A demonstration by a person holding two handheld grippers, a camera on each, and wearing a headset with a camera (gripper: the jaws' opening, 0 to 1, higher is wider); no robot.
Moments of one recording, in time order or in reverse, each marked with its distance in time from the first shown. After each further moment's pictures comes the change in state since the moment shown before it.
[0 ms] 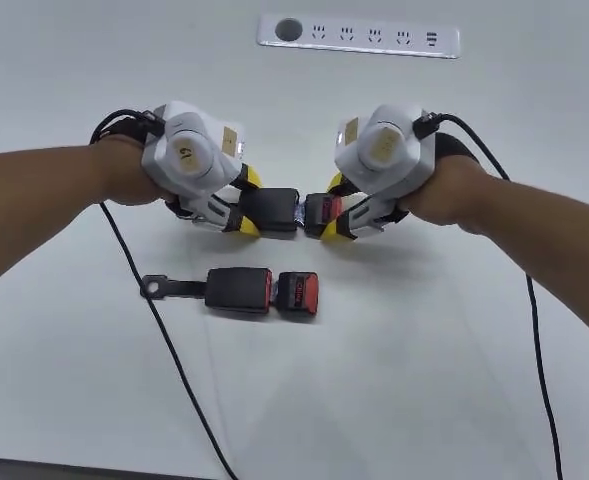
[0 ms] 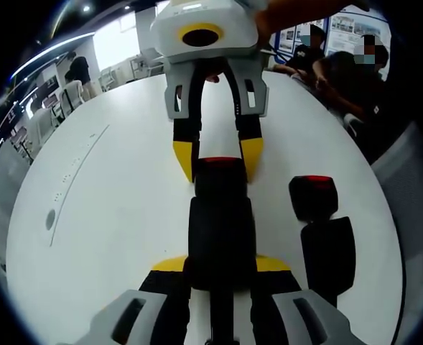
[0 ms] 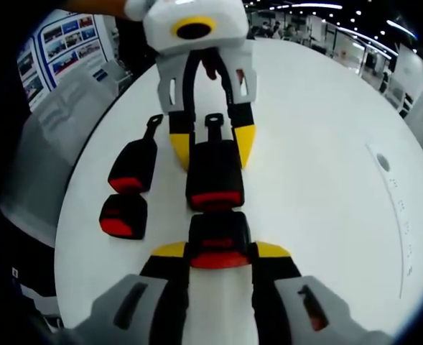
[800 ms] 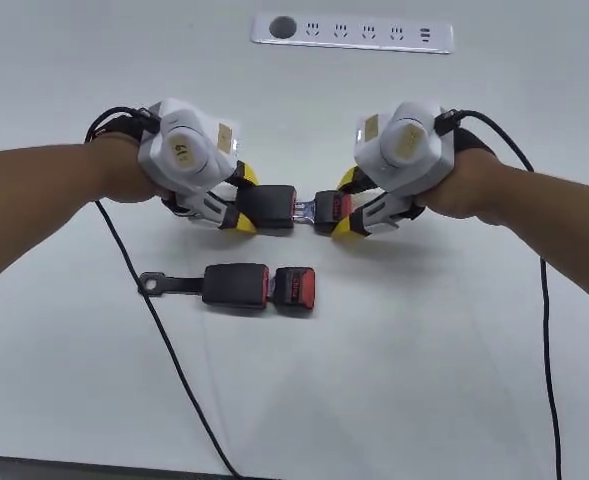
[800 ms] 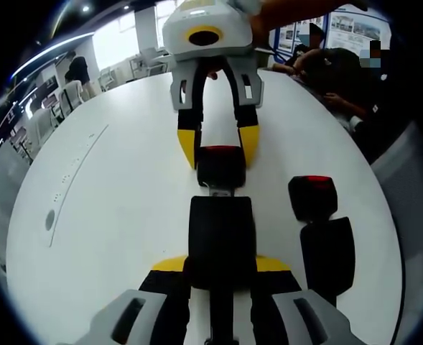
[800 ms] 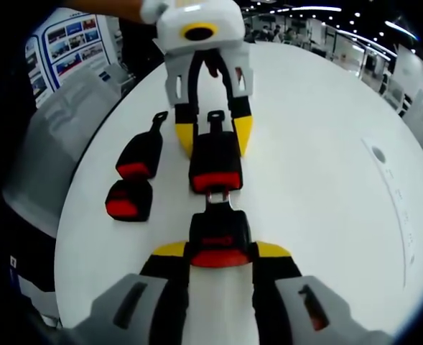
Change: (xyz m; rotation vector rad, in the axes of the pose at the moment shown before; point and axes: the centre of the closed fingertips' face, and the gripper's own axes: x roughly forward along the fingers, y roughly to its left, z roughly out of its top) left arm 0.000 -0.002 0.001 0.003 0.004 -0.002; right arm -0.010 0.002 -0.016 0.000 -0.027 0.006
